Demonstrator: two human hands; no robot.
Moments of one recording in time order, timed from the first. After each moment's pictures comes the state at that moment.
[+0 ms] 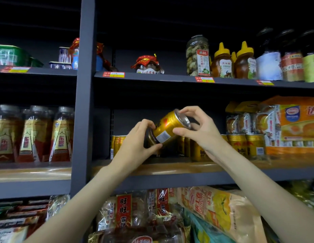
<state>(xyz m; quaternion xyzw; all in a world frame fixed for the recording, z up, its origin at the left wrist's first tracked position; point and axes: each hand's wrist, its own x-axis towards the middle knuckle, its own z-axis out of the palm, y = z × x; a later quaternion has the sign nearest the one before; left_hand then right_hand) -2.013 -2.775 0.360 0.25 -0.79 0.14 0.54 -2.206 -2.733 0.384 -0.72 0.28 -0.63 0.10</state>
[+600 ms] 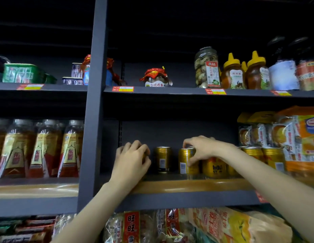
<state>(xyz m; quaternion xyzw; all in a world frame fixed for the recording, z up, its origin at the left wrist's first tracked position) -1.992 -2.799 0.356 0.45 -0.73 0.27 0.44 -2.217 -2.798 0.420 -0.74 0.64 -0.11 -0.19</state>
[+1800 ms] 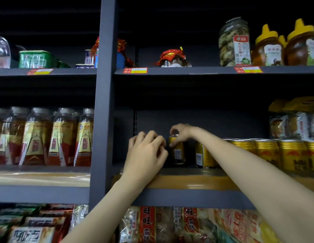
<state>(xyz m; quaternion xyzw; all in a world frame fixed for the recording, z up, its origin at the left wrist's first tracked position) -1.991 -2.819 0.345 0.40 -0.70 0.34 0.49 -2.148 -2.919 0.439 -0.78 0.60 -0.18 -0.06</state>
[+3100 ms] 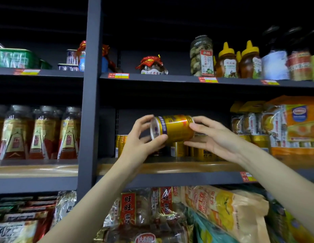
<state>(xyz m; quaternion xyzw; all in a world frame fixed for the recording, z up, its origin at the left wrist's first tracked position) -2.019 -2.742 0.355 0.12 -0.70 -0.32 0.62 -2.220 -2.708 0.389 -0.63 0.29 -0.58 0.41</state>
